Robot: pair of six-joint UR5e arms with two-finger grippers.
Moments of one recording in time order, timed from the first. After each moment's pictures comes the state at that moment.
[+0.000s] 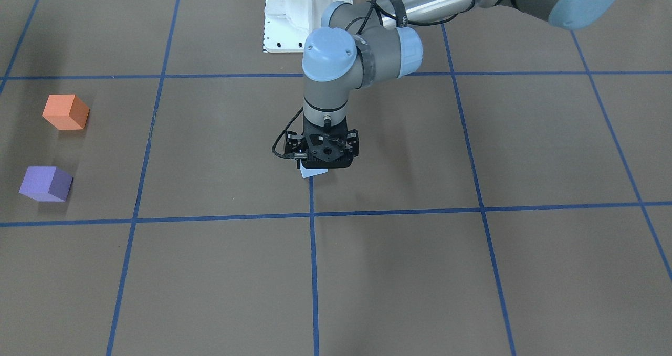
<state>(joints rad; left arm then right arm) -0.63 -2.45 -1.44 -1.66 -1.93 -1.15 1.52 -1.80 1.92 -1.43 2.37 -0.08</state>
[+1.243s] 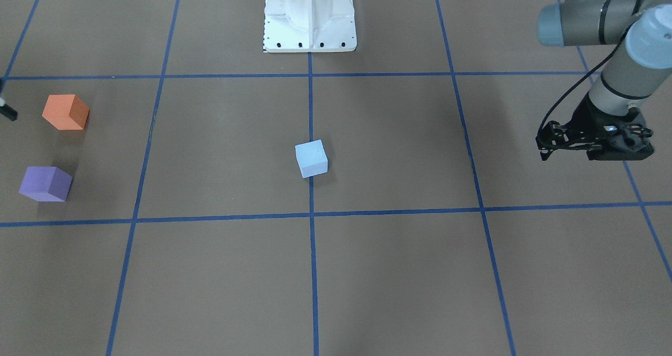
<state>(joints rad) -1.10 -1.71 -1.81 -1.65 -2.06 -0.58 1.23 -1.43 1.90 -1.10 2.47 0.42</state>
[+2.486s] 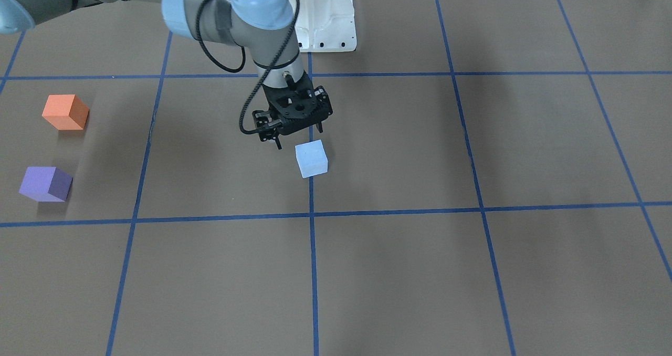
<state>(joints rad) -1.53 -1.44 -1.79 -1.65 -2.36 -0.02 0.54 -0.73 1.56 -1.58 1.81 0.84</state>
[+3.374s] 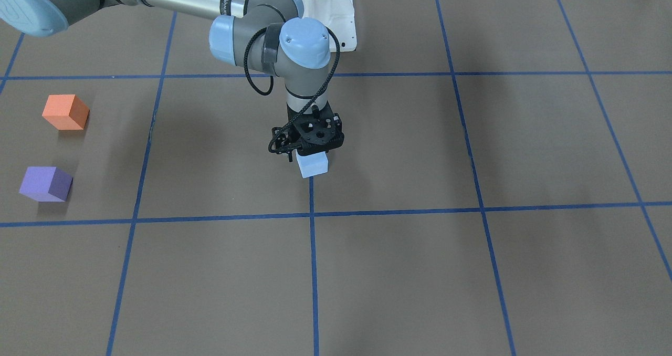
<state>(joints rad) -1.54 -1.42 -1.80 -1.66 -2.38 -0.02 0.50 -0.69 1.41 -1.54 1.77 0.96</state>
